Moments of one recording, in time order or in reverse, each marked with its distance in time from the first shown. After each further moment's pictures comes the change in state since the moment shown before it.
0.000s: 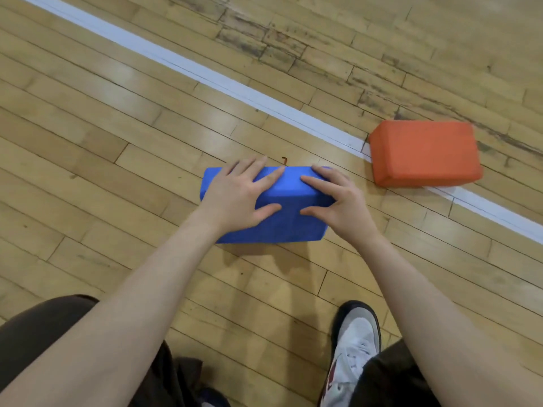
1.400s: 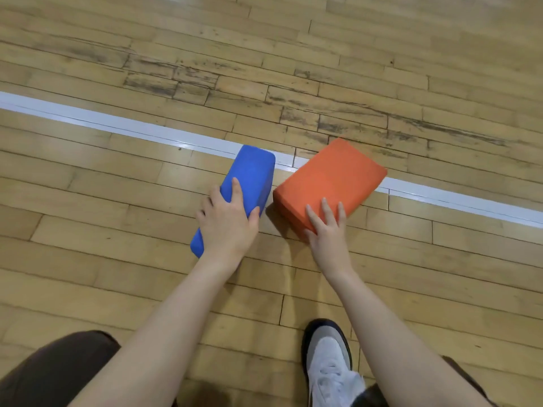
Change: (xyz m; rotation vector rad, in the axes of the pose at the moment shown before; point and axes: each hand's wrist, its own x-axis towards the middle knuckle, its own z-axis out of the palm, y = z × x) left_hand 0.087 0.117 0.017 -0.088 -0.079 -0.499; right_hand -0.041 0.120 -0.023 -0.372 0.254 0.343
